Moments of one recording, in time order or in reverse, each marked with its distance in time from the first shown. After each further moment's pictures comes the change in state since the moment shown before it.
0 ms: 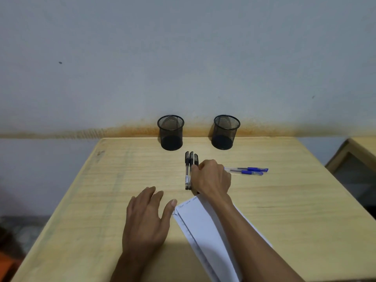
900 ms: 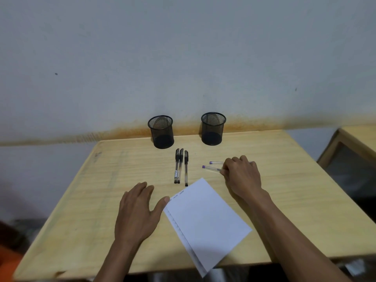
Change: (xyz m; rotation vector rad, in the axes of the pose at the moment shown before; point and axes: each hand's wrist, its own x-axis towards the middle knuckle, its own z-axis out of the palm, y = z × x) left_hand -0.002 0.013 -0.007 0.062 -0.010 -0.062; right_hand 0.022 0.123 -0.053 -0.351 0.068 -0.401
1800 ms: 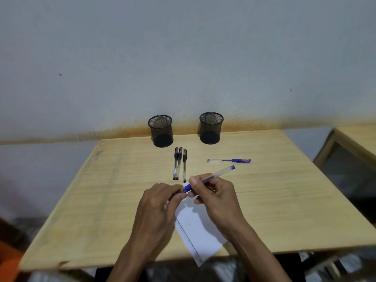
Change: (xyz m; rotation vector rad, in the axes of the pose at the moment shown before) left_hand -0.035 0.074 -0.045 -0.413 0.193 0.346; right_hand -0.101 -0.085 -0.061 1.458 -0.106 0.167
